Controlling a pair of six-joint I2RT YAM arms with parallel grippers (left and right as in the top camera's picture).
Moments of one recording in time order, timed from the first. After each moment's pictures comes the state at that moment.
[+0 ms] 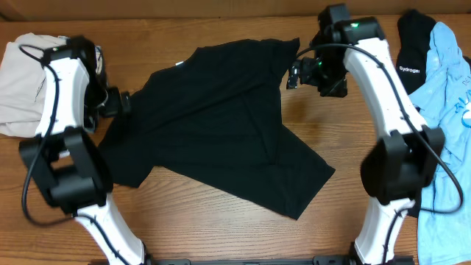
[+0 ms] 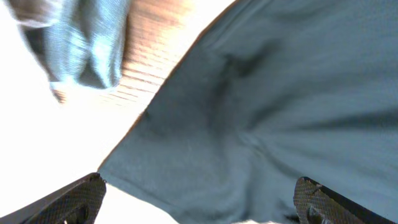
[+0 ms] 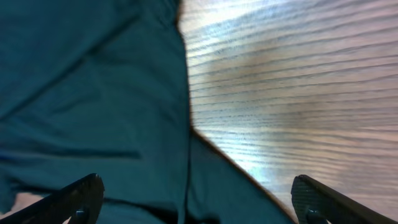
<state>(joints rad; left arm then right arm) 0.24 2.08 1.83 -1.34 -0.06 -0.08 0.17 2.08 2.02 -1.35 -0.21 0.28</state>
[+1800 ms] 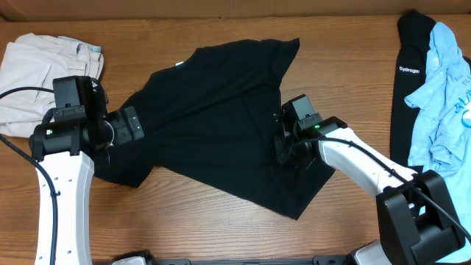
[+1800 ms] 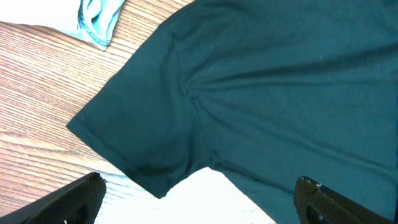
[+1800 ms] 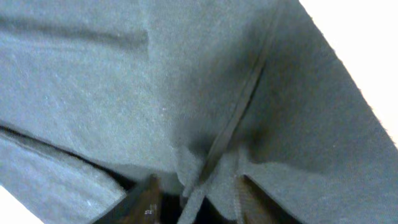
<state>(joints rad) 0.17 1.32 1.23 -1.04 0.02 -0.23 0.43 1.69 0.98 -0.59 -0.21 0.30</state>
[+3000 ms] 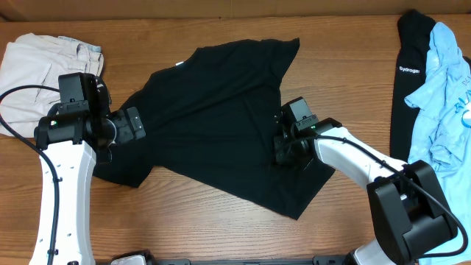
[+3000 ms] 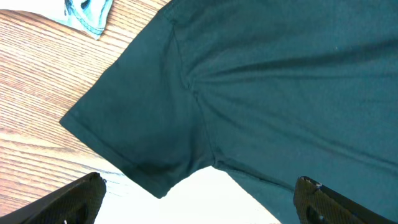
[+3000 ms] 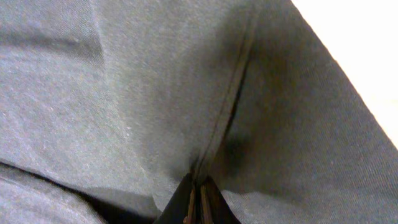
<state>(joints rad) 0.17 1.38 1.23 -1.04 0.02 -0.23 0.42 1.74 0.98 -0.57 -0.17 0.33</state>
